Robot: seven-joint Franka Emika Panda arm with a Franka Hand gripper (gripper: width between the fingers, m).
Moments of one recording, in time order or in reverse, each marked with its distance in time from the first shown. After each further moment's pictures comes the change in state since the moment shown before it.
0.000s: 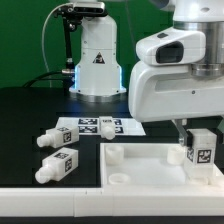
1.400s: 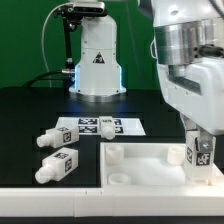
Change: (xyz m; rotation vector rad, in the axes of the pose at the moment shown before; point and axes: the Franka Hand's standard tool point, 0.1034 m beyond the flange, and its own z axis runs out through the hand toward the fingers) arm -0.005 0.004 0.004 0.226 0.036 1.621
